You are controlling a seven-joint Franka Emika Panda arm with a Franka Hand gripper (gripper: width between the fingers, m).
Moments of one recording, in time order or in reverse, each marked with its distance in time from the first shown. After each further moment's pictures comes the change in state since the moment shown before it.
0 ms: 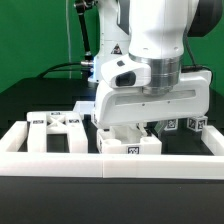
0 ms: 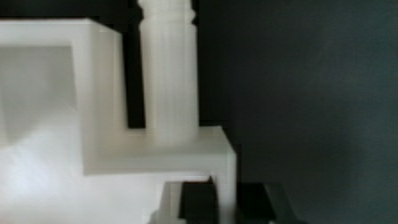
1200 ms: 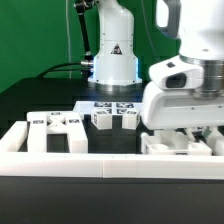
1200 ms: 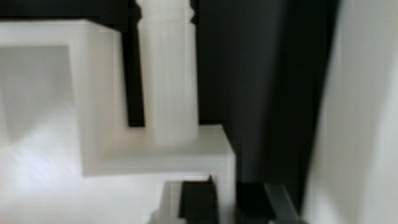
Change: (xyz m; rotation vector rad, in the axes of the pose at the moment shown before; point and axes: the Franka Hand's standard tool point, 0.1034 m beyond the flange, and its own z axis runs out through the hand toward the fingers) arm 0.051 -0.081 -0.003 0.005 0.045 0.111
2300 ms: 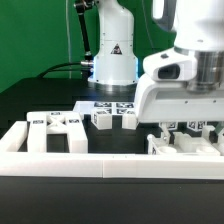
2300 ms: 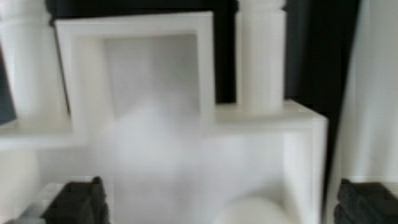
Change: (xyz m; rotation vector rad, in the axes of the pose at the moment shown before) arm 0.008 0.024 -0.028 -0.022 0.017 0.019
